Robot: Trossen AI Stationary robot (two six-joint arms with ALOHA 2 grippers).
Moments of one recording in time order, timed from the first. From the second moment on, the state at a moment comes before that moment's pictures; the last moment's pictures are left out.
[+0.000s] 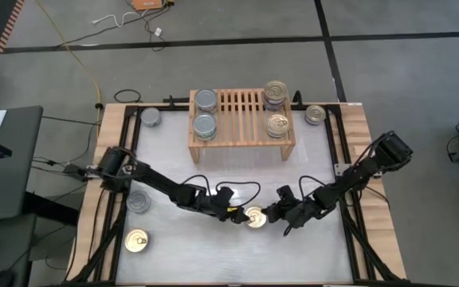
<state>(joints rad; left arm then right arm) -0.29 1.95 1.07 0.30 -0.13 -1.44 0.55 1.56 0.53 0.27 0.50 1.62</state>
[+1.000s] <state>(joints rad) -0.30 2.00 1.07 0.44 -0.13 -1.46 0.55 1.56 0.53 0.27 0.50 1.62</state>
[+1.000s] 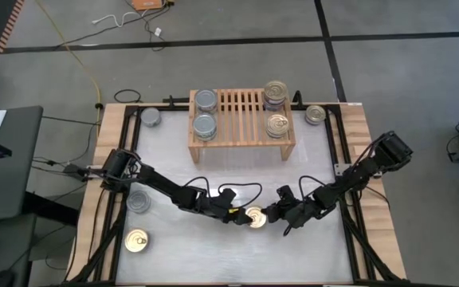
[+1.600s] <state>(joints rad) -0.30 2.00 1.07 0.44 -0.14 -1.48 0.55 1.56 0.53 0.27 0.50 1.61</state>
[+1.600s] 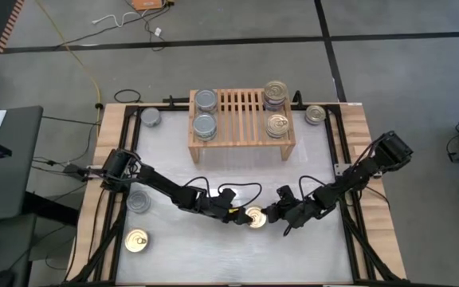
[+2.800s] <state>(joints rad) -0.33 2.00 1.07 0.46 -0.19 -1.53 0.55 1.56 0.53 0.27 0.50 1.60</state>
